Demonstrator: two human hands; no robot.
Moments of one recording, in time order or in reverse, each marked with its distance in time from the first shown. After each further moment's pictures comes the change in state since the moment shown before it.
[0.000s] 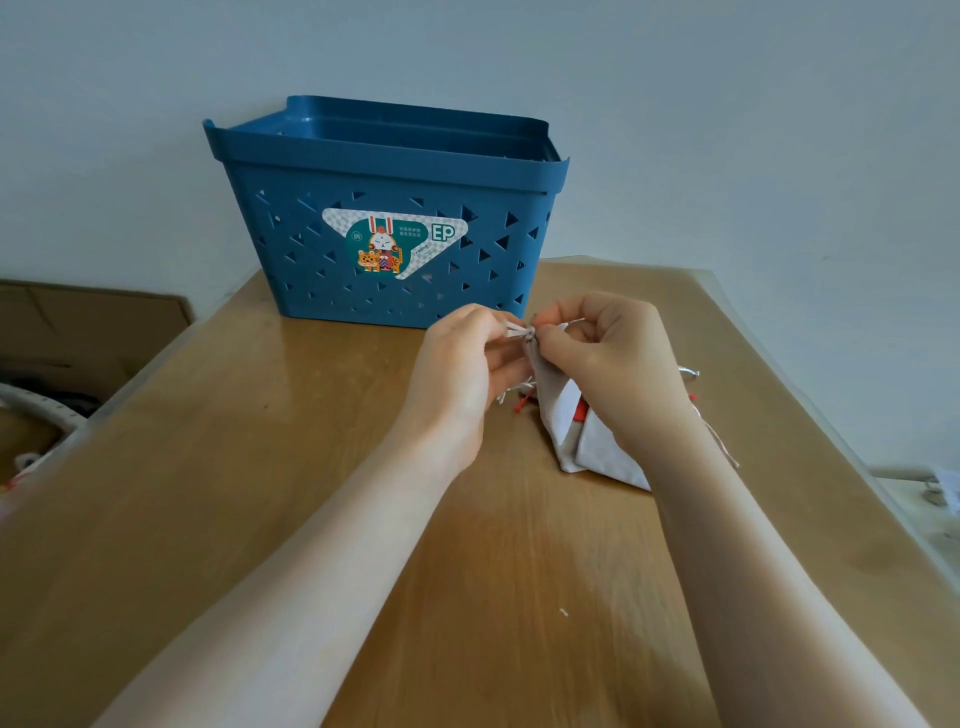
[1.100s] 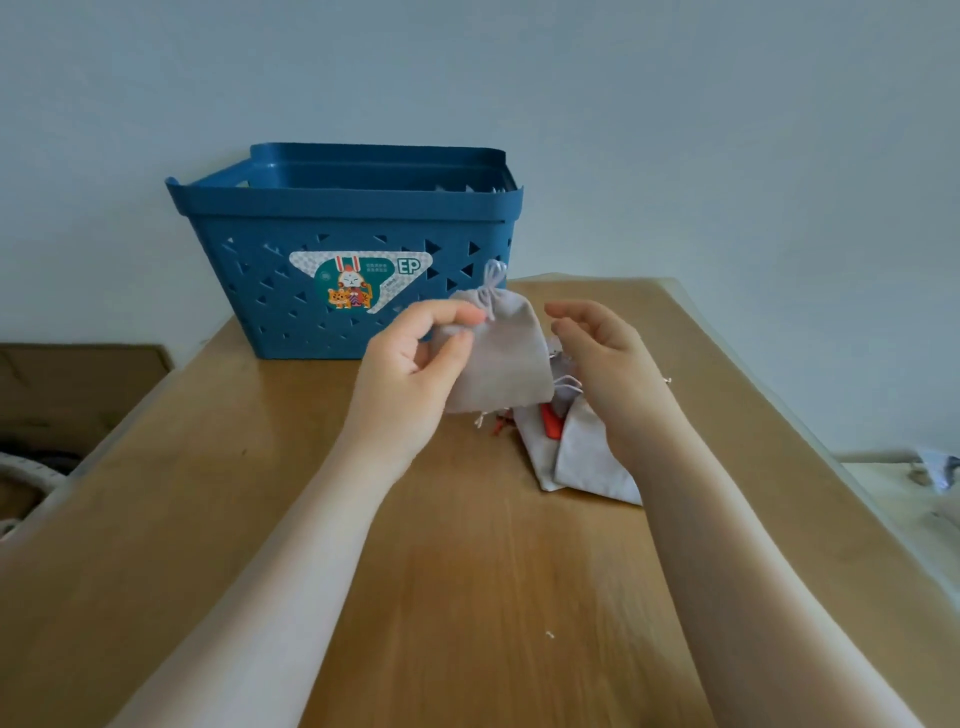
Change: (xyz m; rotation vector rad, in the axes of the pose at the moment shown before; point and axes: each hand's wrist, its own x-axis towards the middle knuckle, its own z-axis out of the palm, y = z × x) left_hand 0.007 0.007 -0.025 0.646 -0.126 0.518; right_hand 0.013 0.022 -0.014 0.149 0.102 0.214
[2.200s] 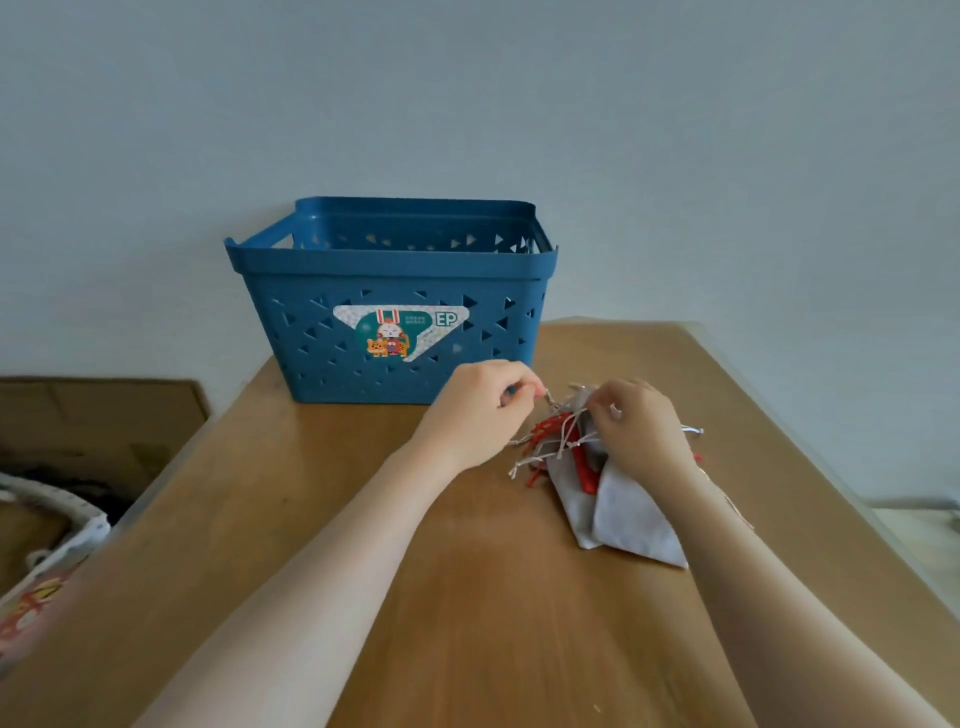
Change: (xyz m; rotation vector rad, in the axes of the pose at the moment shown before) left_hand 0.052 -0.019 0.002 0.490 -0.340 0.047; right_hand 0.052 0.043 -0.002 -0.799 0.076 -0.155
